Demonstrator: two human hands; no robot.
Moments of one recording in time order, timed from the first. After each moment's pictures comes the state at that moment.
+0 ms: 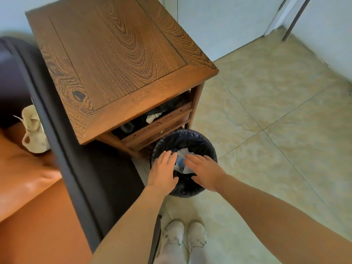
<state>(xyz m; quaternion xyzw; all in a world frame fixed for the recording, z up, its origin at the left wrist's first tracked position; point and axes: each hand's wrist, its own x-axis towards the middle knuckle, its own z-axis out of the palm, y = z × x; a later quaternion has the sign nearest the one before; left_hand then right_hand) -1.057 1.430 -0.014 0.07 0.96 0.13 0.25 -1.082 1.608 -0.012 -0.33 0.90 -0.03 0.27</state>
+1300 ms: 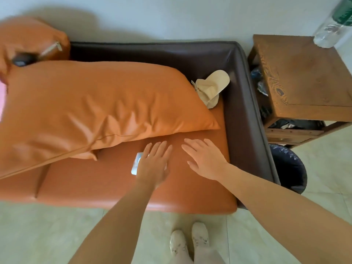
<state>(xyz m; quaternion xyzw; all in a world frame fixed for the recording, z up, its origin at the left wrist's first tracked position) -0.716 1.072 0.144 -0.12 0.99 0.00 -0.04 -0.860 1.225 0.162 -0.59 0.81 -0.03 0.06</state>
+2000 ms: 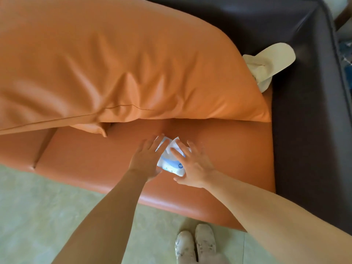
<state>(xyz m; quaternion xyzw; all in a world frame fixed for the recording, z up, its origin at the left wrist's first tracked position) -0.662 0.986 0.011 -0.20 0.97 0.00 0.12 -0.797 1.127 -0.006 -0.63 0.76 0.00 0.13</state>
